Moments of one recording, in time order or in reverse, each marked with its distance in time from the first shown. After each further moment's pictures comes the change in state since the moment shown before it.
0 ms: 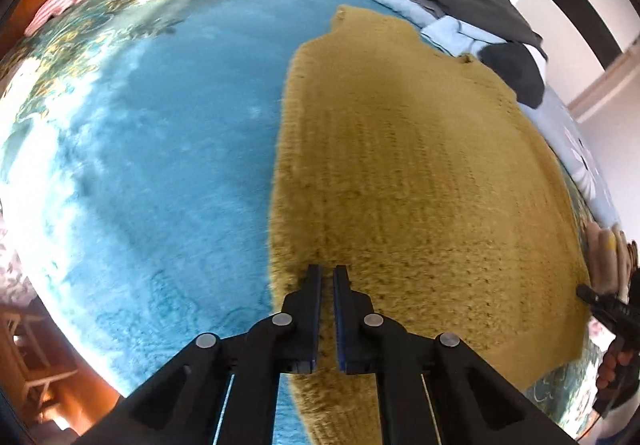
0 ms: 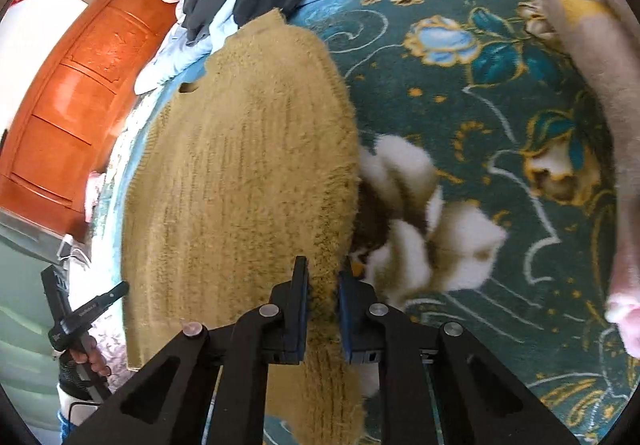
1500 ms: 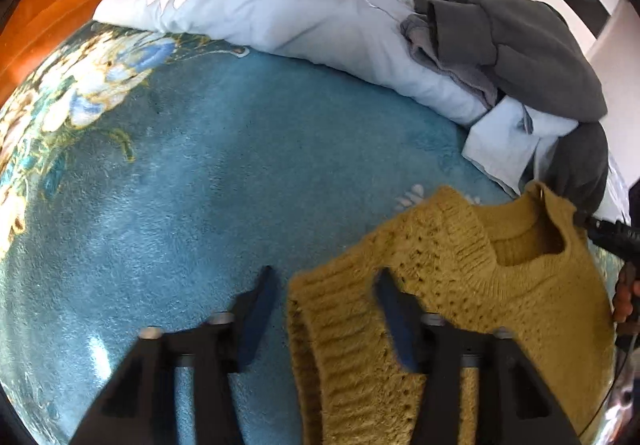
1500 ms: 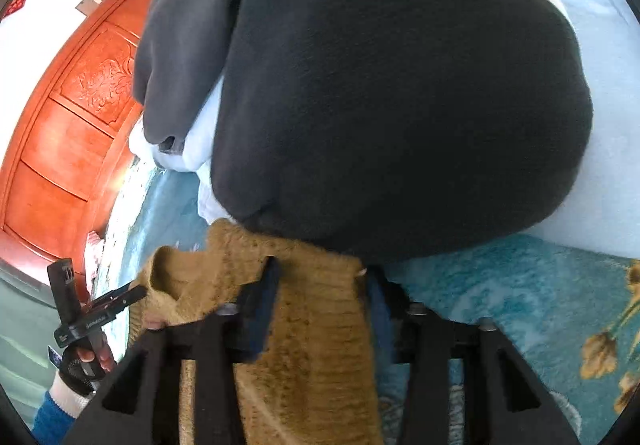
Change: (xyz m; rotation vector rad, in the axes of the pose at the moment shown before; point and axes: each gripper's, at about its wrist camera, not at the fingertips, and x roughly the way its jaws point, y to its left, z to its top) left arm 0.156 -0.064 0.308 0.223 -0.012 -0.008; right arm 0.181 0.073 0.305 -0.111 -0.052 0.102
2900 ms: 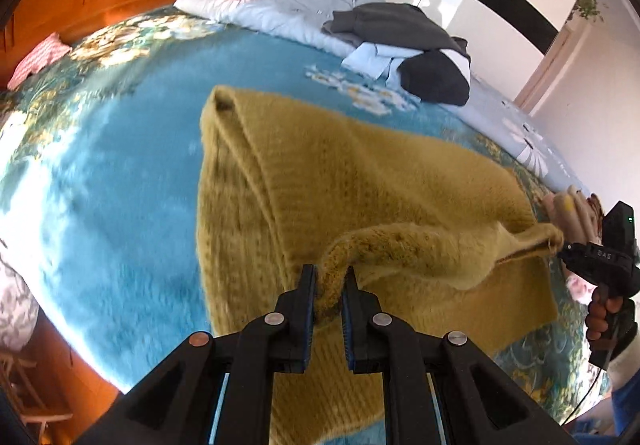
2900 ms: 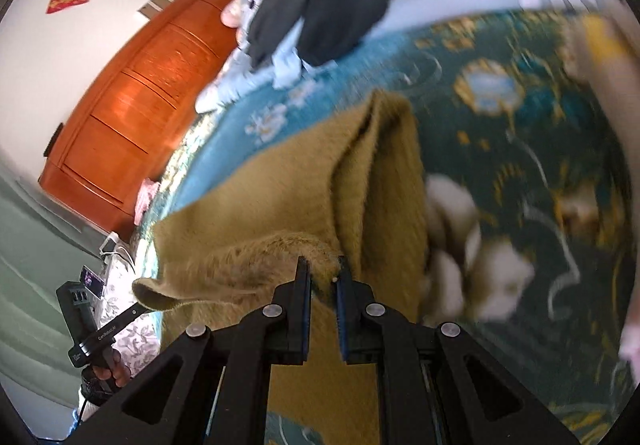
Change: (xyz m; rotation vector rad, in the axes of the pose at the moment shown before) left arm -0.205 -0.052 -0.349 -0.049 -0.173 -0.074; right arm -0.221 -0.016 -0.315 0.007 -0.072 0.081
